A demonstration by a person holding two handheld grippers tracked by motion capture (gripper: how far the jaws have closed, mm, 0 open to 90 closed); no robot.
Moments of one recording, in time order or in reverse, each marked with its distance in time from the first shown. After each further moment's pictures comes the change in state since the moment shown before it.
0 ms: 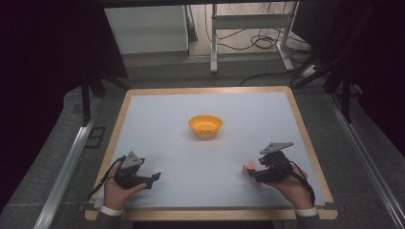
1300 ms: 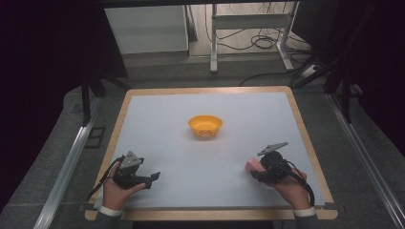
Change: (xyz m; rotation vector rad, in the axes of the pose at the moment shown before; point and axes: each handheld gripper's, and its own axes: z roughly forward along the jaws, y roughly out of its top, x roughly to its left) left arm 0.000 0.000 -0.002 -0.012 0.003 -0.008; right arm -0.002 -0.003 0.009 0.119 -0.020 0.012
